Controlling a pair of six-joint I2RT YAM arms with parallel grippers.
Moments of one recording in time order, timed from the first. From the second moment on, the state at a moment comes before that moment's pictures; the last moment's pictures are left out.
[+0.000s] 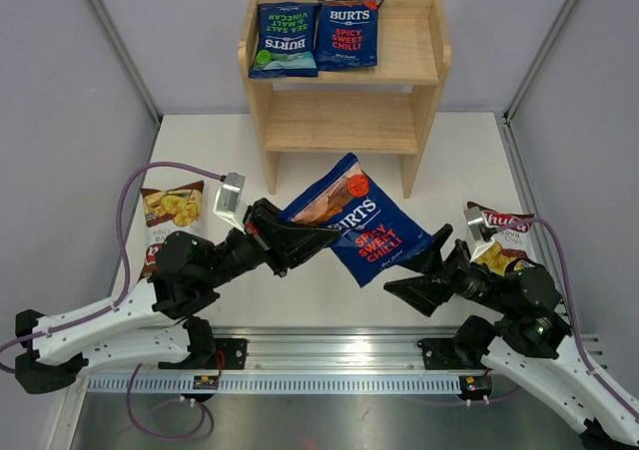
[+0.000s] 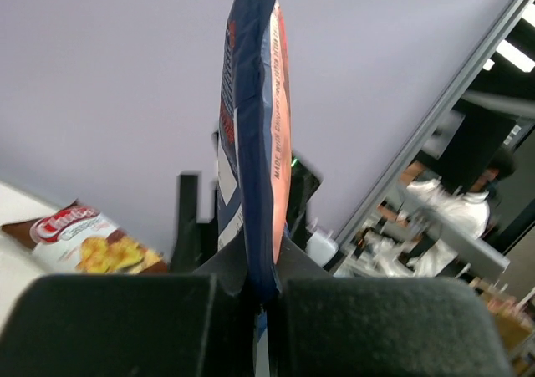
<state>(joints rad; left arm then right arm) -1.19 0.79 0.87 0.36 0.10 -0.63 0.81 0.28 0.63 -0.05 -0.43 0.69</state>
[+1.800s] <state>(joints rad) -0.92 0.61 1.10 -0.73 -0.37 -0.57 0.81 0.83 0.93 0.23 0.42 0.97</state>
